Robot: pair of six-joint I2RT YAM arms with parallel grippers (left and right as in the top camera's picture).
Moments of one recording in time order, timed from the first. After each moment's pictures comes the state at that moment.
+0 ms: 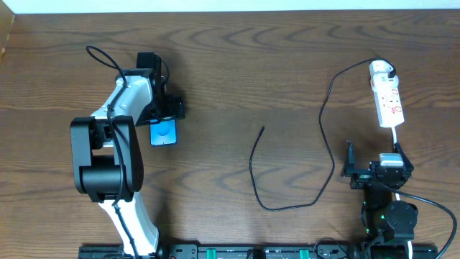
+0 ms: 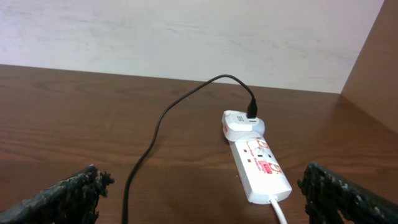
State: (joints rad) left arm 0.01 2.04 1.37 -0.82 -0.02 -0.17; right arm 0.01 0.01 0.01 -0.07 0.08 -0.09
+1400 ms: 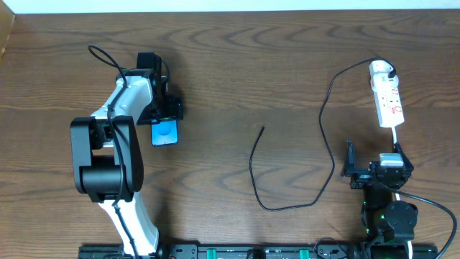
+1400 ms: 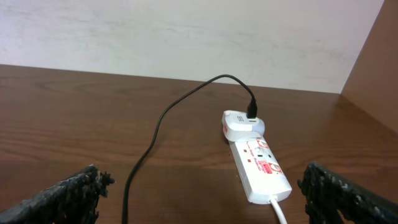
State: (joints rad) left arm 0.01 2.04 1.37 -0.81 -0.01 -0.12; right arm 0.01 0.01 0.01 -0.07 0.08 -0.09
